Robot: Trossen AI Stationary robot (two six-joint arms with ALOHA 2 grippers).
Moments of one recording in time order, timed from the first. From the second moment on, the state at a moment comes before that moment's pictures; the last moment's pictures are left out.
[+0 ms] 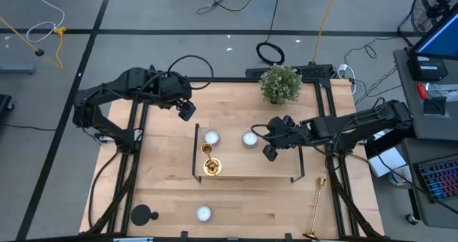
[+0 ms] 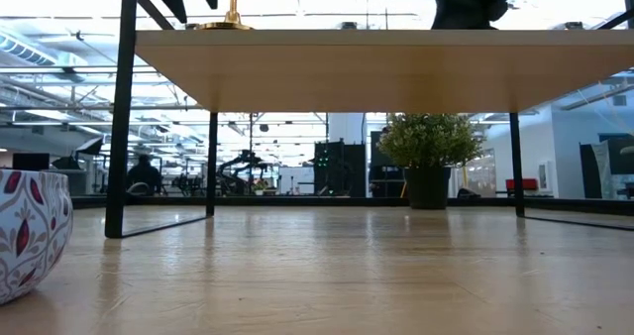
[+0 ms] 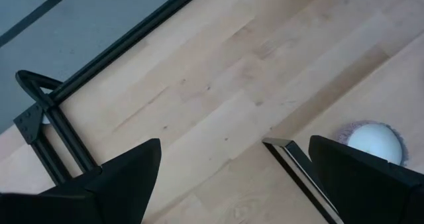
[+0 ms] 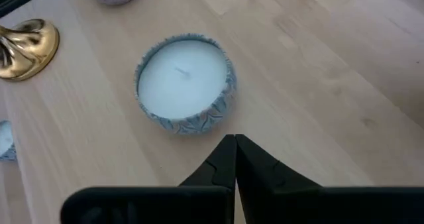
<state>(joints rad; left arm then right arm) 0.12 1.48 1.83 -1.57 -0.34 -0.72 0.20 1.26 1.03 -0.65 0.37 0.73</state>
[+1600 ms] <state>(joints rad) 0.12 1.48 1.83 -1.57 -0.40 -0.72 0.16 1.29 1.03 -0.49 0.36 0.66</state>
